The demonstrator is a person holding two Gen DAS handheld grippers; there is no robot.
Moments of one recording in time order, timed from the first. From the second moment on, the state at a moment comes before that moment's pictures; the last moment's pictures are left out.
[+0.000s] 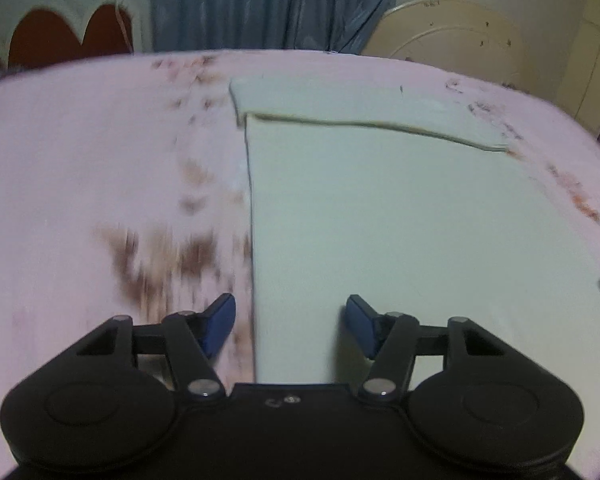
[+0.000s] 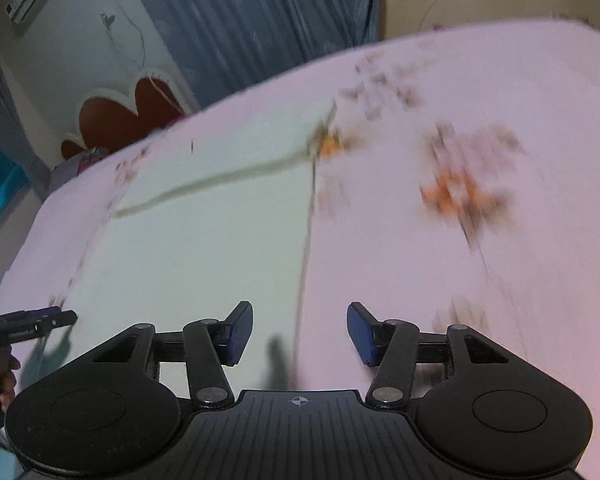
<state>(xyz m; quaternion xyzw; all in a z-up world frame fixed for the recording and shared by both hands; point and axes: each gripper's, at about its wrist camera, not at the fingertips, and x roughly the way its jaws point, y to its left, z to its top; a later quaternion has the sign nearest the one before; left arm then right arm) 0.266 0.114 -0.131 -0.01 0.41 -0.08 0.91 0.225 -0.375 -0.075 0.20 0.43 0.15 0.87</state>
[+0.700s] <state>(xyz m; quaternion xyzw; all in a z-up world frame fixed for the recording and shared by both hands) 0.174 0.169 -0.146 -0.27 0.41 -0.17 0.86 0.142 -0.372 -0.104 0.37 0.45 0.23 0.78</state>
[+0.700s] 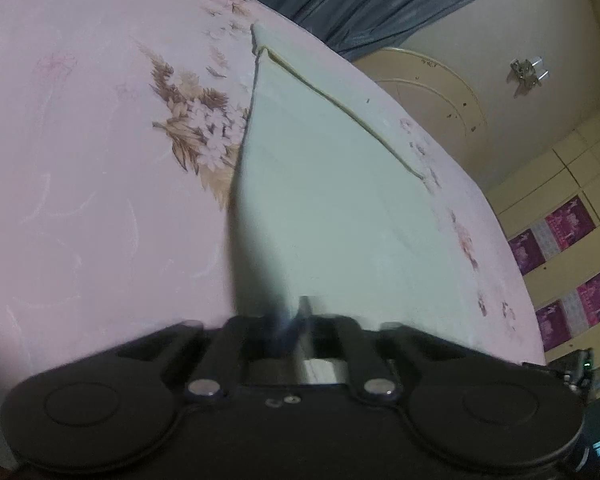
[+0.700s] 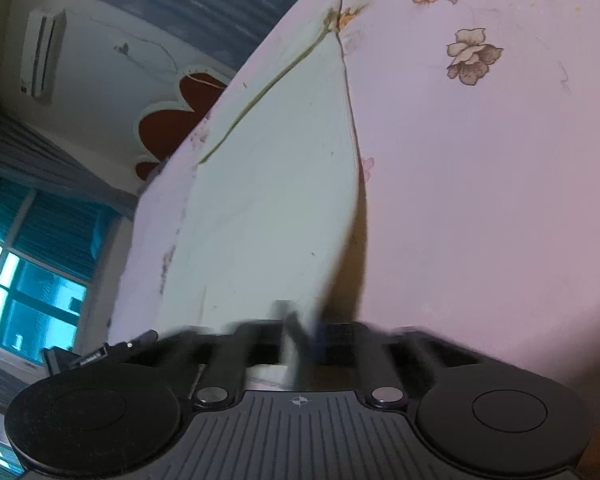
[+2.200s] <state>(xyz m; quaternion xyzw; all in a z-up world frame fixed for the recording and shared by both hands) 0.584 0.167 -0.133 -0.28 0.37 -0.17 0.87 0.552 -0.378 -0.099 0.37 0.41 0.12 0.83</state>
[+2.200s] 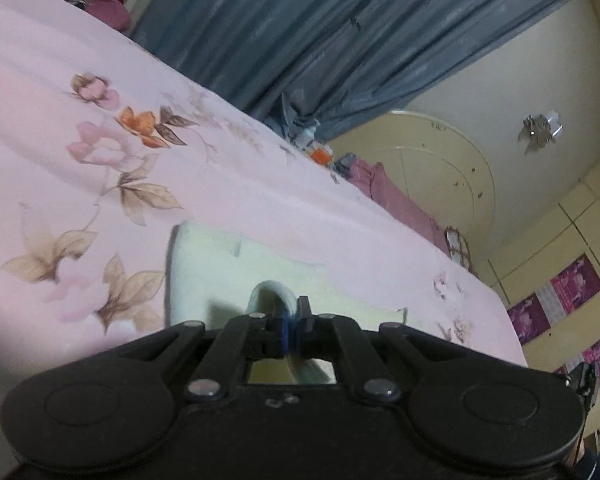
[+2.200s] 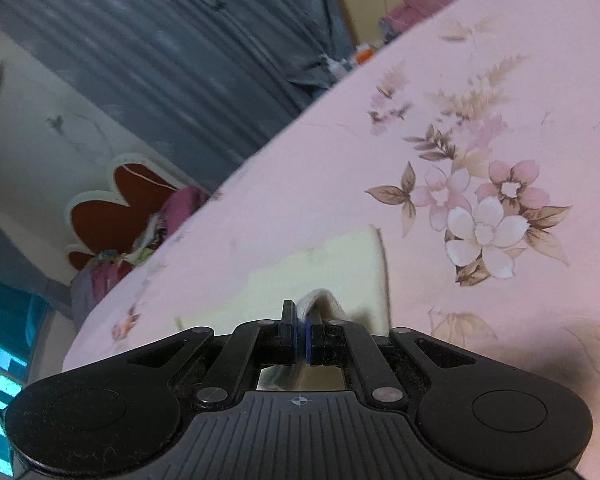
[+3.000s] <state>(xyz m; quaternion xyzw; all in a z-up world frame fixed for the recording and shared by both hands) 0.613 0.131 -0.139 -0.08 0.40 -0.17 0.90 0.573 -0.326 -0.108 0.13 0.42 0.11 0.89</state>
